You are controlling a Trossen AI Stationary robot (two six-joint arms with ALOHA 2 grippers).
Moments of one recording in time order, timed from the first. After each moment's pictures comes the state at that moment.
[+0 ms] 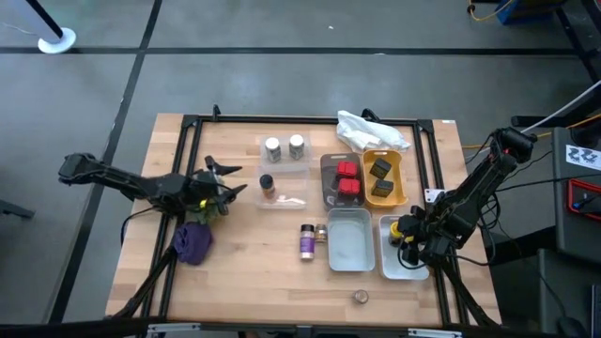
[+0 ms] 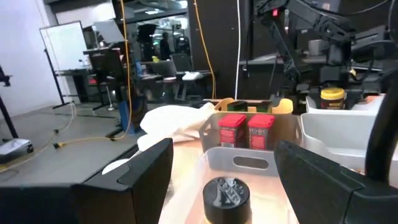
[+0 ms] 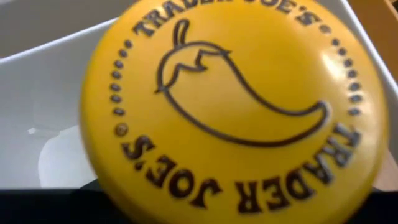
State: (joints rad) left arm -0.17 0.48 0.01 0.53 -0.57 0.12; right arm 0.96 1.00 0.42 -0.70 0.44 1.25
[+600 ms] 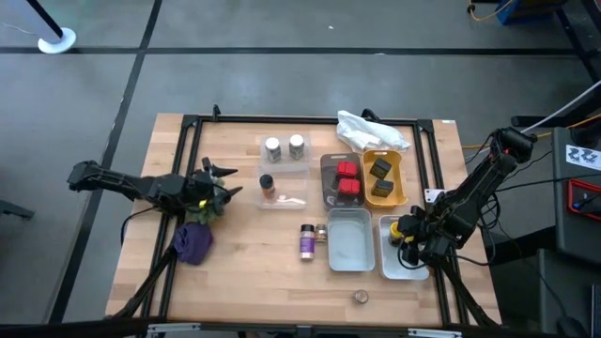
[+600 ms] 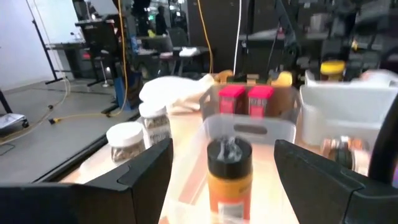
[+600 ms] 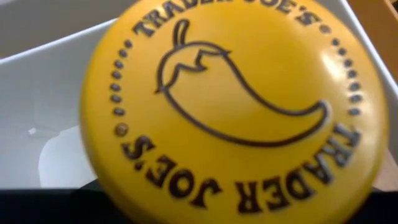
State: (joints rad) left arm -0.17 0.21 0.01 0.13 -0.56 0.03; right arm 0.96 1.00 0.42 -0.70 0.44 1.25
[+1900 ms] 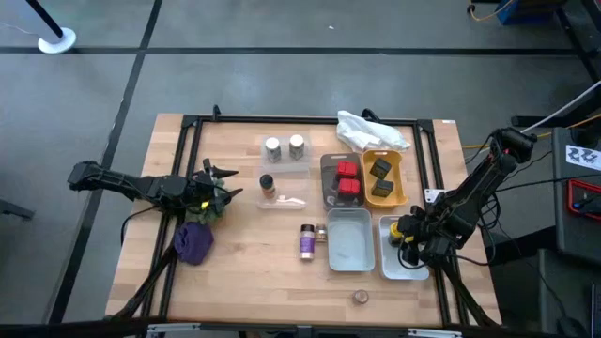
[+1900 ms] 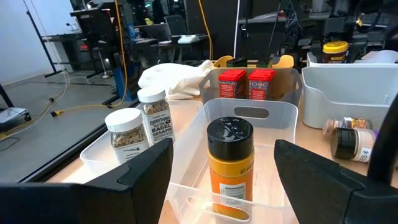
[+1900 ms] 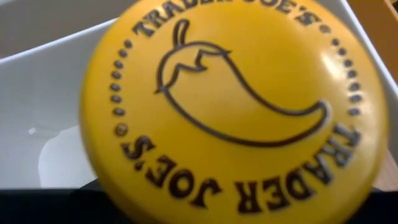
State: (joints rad) left arm -0.17 0.21 0.01 0.07 -0.56 0.03; right arm 0.96 1.00 0.42 -0.70 0.44 1.25
